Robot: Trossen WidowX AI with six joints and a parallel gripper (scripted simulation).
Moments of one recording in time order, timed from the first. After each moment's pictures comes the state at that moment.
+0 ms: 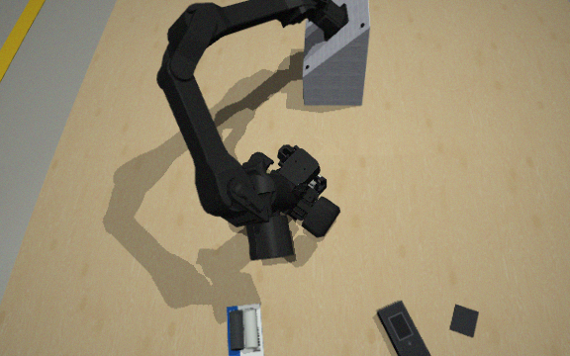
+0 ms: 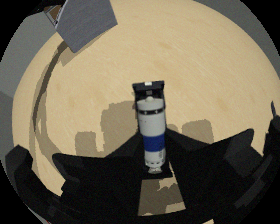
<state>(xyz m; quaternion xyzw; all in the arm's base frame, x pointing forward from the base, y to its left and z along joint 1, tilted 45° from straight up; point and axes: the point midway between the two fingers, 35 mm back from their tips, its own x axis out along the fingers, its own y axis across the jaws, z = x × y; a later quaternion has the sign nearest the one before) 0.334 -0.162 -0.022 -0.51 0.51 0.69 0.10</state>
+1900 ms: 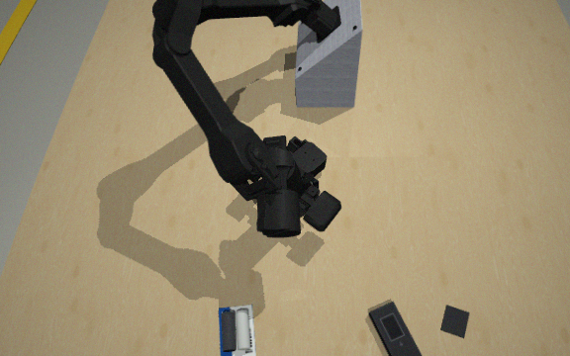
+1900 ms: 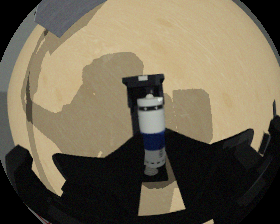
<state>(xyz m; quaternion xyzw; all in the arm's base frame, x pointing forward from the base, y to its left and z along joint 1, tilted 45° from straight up) 0.329 -0.160 -0.035 -0.60 0.51 0.61 0.03</state>
